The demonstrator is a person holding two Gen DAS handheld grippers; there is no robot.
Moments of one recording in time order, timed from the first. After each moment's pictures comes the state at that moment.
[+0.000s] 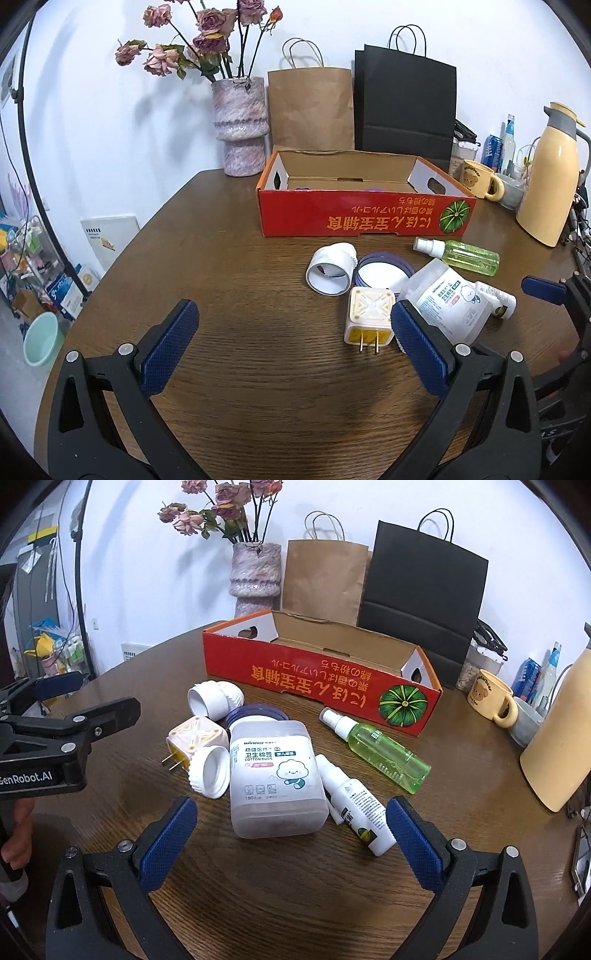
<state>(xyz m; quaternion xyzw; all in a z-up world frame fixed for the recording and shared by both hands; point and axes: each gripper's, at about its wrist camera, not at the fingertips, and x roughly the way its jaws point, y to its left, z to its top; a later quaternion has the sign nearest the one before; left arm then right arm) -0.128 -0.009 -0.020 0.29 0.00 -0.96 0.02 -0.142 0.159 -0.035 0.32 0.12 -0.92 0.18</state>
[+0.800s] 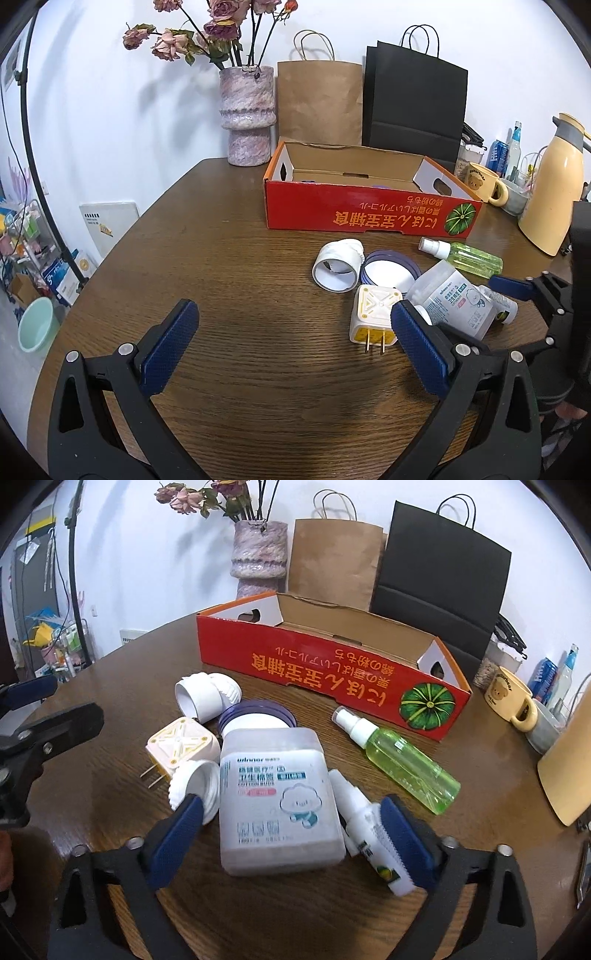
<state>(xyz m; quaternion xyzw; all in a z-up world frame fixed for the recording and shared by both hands) -0.133 -0.017 -0.022 0.31 0.02 -0.95 0.02 -0.182 0.139 -0.051 0.35 0.13 -0.91 0.18</state>
